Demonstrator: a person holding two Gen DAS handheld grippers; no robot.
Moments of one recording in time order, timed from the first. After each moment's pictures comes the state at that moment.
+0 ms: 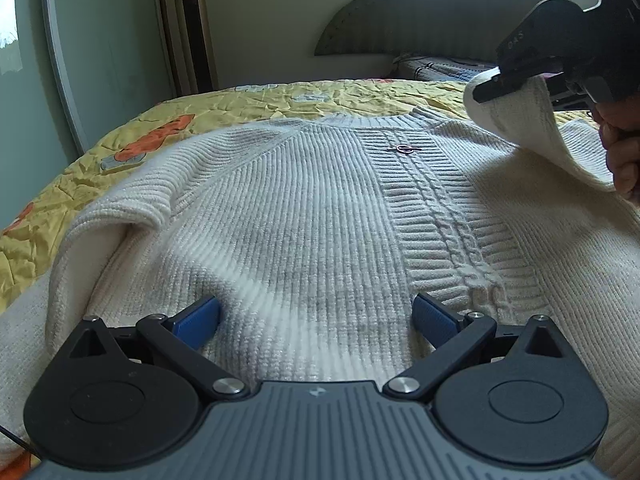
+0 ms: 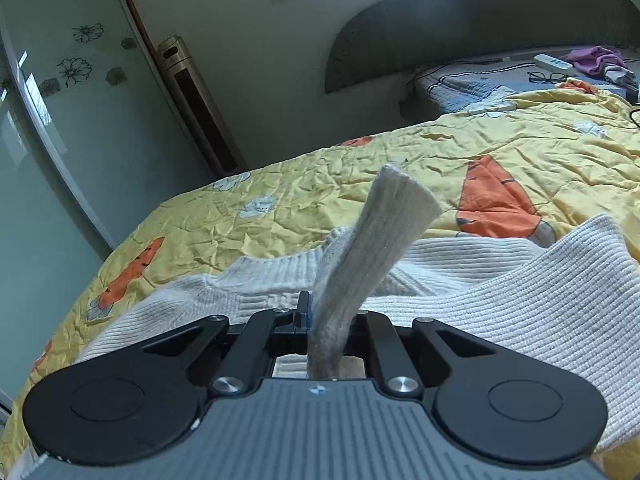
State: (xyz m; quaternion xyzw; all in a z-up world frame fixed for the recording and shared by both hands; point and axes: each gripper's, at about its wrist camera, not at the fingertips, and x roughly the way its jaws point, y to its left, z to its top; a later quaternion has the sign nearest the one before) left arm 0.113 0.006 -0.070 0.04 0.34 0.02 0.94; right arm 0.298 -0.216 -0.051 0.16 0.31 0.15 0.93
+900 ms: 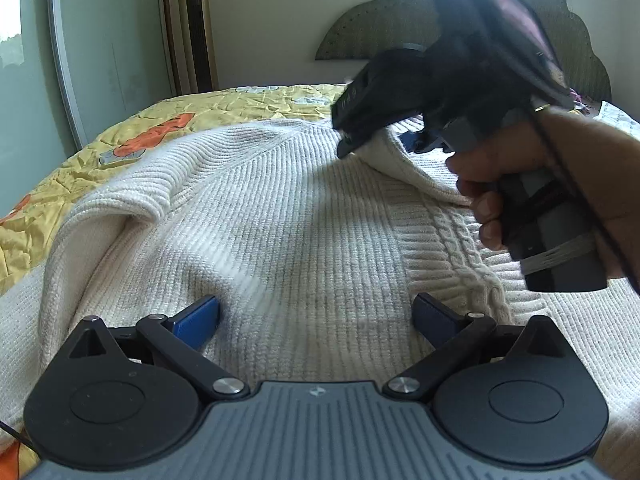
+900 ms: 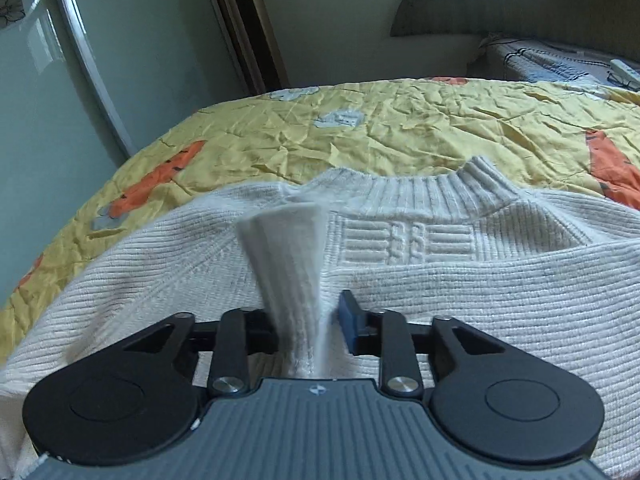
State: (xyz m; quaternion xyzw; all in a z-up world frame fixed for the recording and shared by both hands) left arm 0.112 0.009 -0.072 0.02 0.34 0.02 0.94; right arm 0.320 -0.094 -0.090 0.08 0.37 0.22 0.90
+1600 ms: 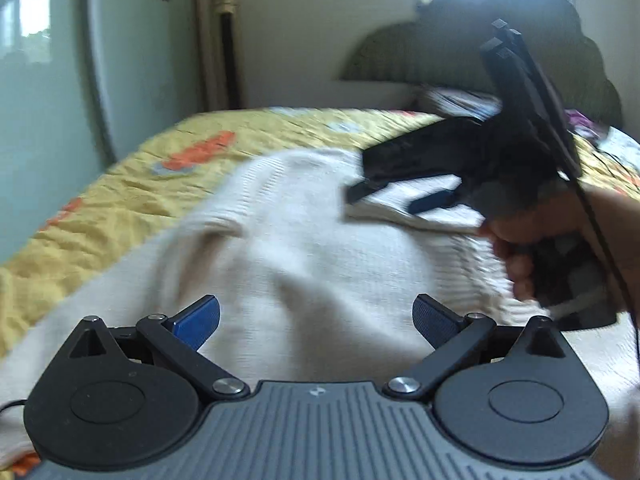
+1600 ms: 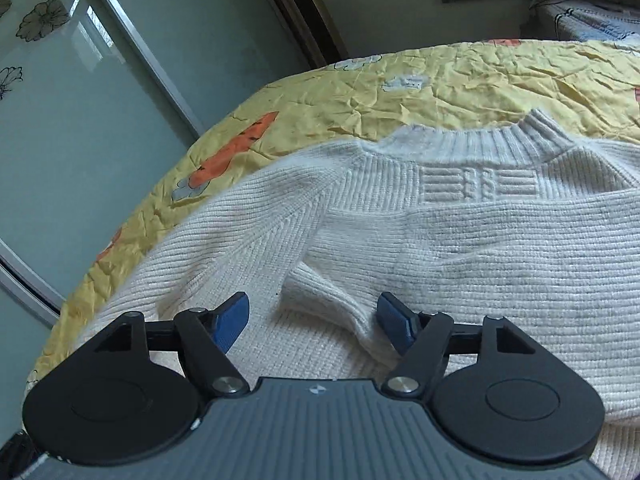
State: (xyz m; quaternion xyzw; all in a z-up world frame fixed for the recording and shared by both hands) left arm 0.060 0.049 -0.024 0.00 0.31 0.06 0.95; right arm 0.287 -0.088 -0.085 0.11 0.40 0.30 0.86
